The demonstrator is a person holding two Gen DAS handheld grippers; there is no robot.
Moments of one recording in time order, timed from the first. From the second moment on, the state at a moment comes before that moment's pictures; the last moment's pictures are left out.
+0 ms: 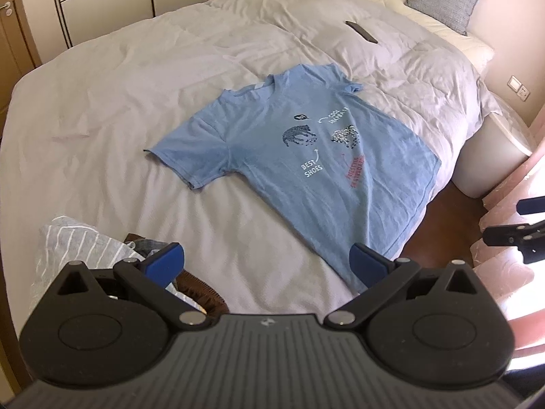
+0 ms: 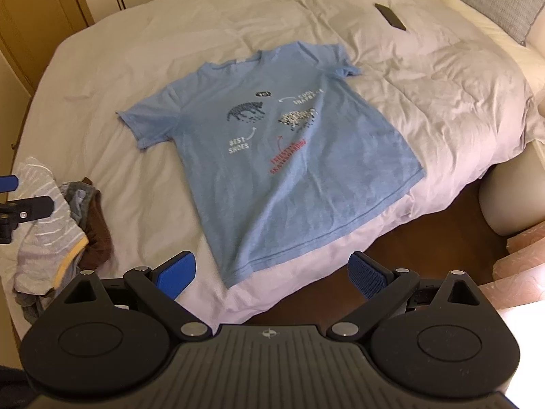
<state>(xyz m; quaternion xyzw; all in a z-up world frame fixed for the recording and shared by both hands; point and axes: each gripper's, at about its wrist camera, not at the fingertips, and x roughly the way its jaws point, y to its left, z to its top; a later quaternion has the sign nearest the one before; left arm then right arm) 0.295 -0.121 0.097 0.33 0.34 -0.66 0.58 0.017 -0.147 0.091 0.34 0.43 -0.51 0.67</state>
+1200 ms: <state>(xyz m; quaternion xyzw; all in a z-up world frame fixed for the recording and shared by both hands) 0.111 -0.318 -0.132 0.42 0.36 -0.60 0.58 -0.086 -0.409 -0.180 0.19 0.61 -0.19 0.75</state>
